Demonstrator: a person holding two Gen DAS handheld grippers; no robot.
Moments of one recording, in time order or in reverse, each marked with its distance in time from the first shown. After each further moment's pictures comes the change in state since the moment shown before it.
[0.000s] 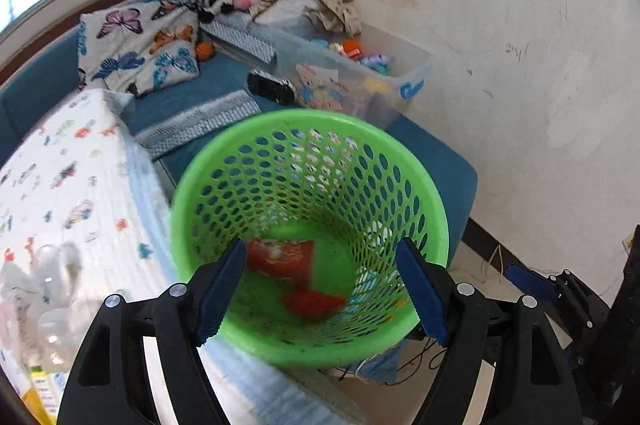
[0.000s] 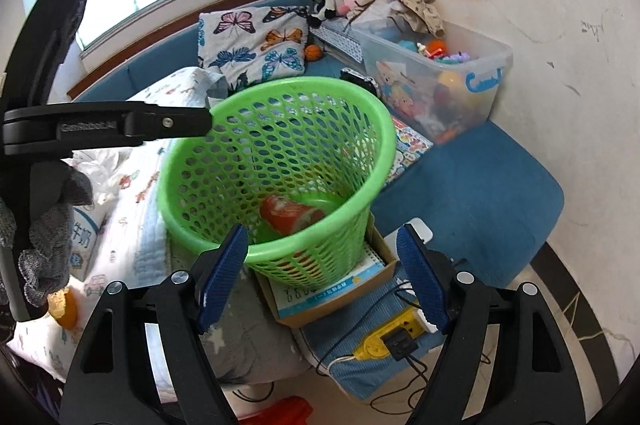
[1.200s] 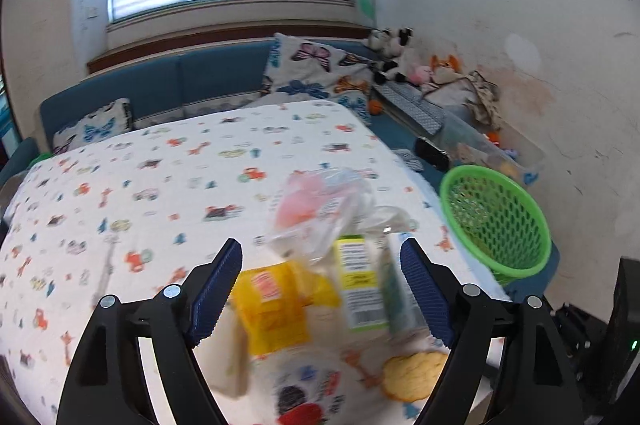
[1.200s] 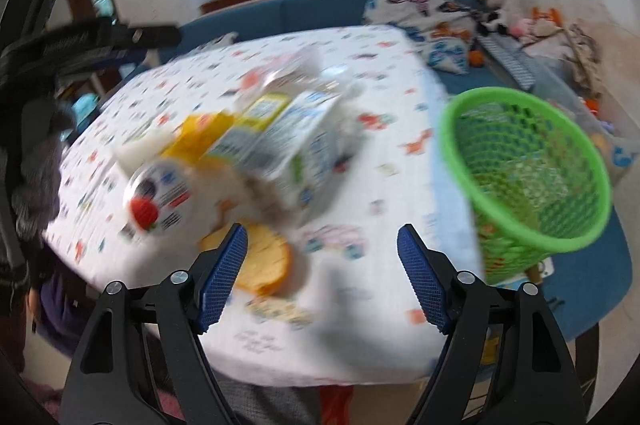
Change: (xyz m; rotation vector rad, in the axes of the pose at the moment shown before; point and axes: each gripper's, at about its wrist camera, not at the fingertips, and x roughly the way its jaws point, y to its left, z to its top) left arm -0.224 0.178 -0.158 -0.317 -0.258 0.385; right arm -0.015 0.218 -0.050 -0.390 0.102 0.350
